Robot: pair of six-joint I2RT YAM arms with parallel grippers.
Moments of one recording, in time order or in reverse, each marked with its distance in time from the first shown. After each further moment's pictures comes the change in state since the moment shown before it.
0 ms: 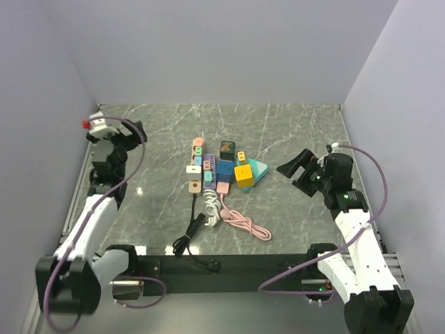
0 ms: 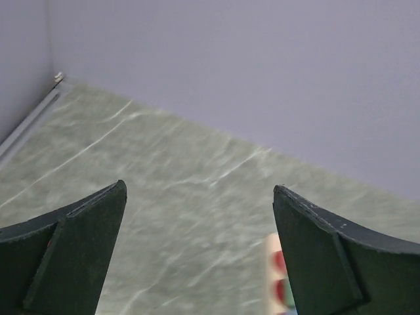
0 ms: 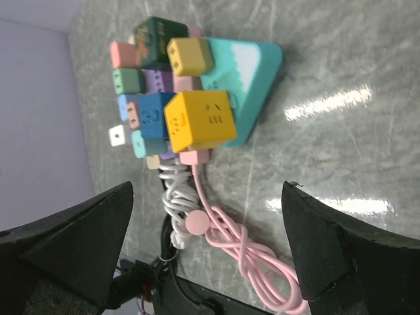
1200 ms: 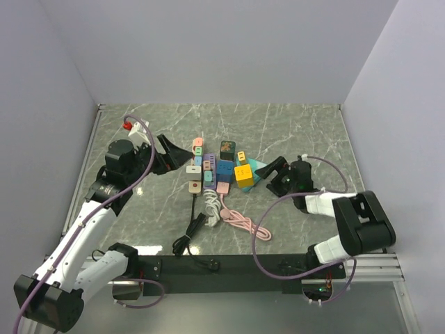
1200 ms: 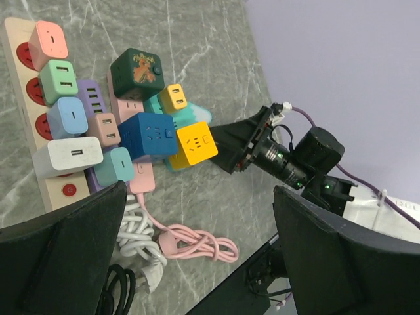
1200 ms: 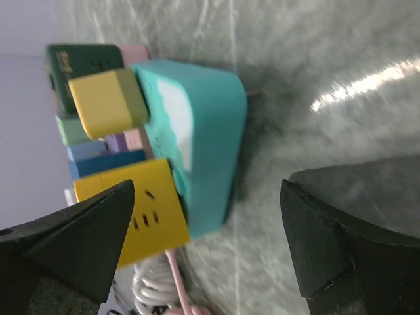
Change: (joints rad) left arm -0.279 -0.153 0.187 -0.611 0.542 -0.409; right arm 0.215 0.618 -0.304 0.928 0.156 0.282
